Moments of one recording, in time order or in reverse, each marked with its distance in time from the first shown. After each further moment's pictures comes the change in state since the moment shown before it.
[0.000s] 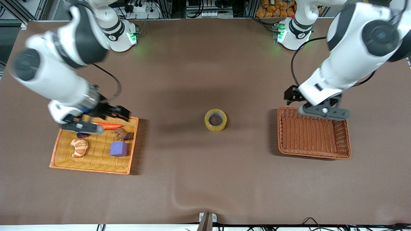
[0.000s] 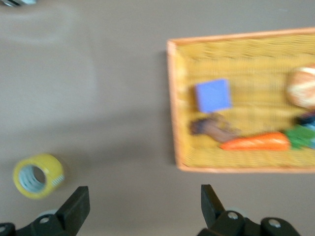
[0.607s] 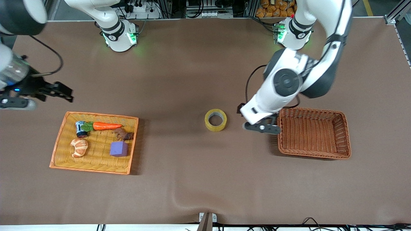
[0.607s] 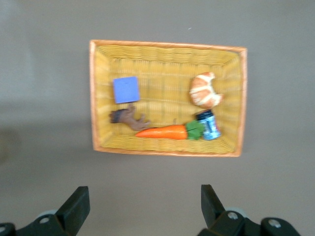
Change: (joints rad) left arm -0.182 0.252 -0.005 -0.005 -0.048 0.230 -0.185; right arm -0.211 -0.154 0.001 -0.035 -0.136 -0.122 -0.285
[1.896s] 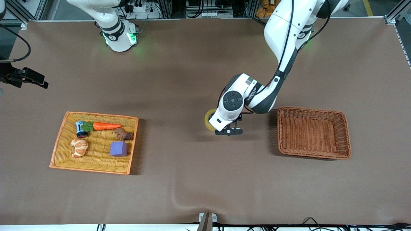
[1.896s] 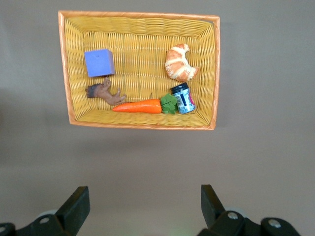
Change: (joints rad) left arm -0.147 0.272 -0.001 -0.001 -0.002 0.253 -0.312; right arm -0.122 -0.064 0.024 -0.039 0.009 -0.107 -0.099
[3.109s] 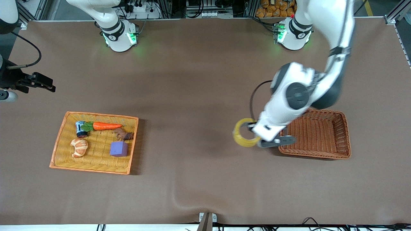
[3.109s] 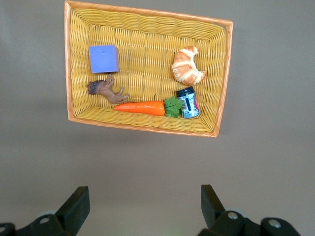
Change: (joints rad) left arm 0.259 -0.297 0.043 0.043 0.002 -0.253 0.195; right arm 0.019 0.029 0.001 -0.007 -0.003 0.028 -0.036
